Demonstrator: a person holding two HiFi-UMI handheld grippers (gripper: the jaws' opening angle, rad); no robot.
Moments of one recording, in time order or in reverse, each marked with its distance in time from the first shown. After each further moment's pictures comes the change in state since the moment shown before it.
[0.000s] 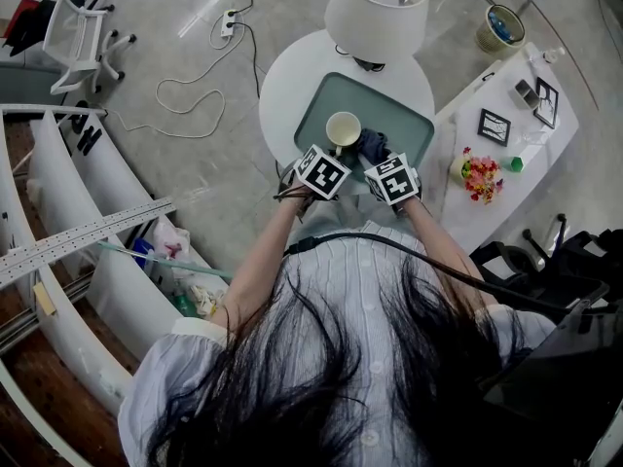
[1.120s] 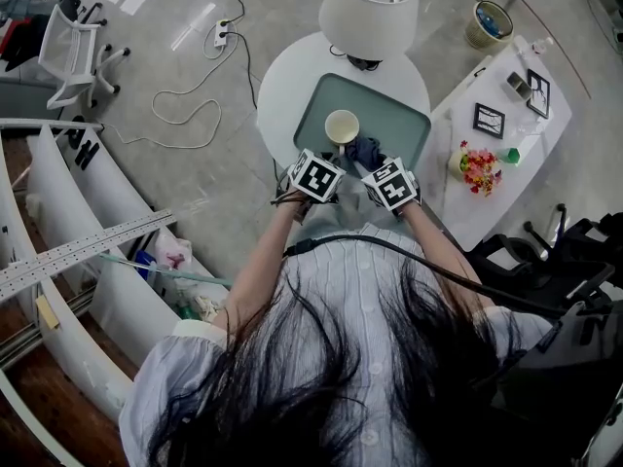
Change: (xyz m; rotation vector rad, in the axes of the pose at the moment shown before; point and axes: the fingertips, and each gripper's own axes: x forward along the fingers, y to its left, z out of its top) left arm -0.013 0.000 -0.008 -0.035 -0.050 -0.014; right arm -0.007 0.026 -0.006 -0.031 -0.002 0.018
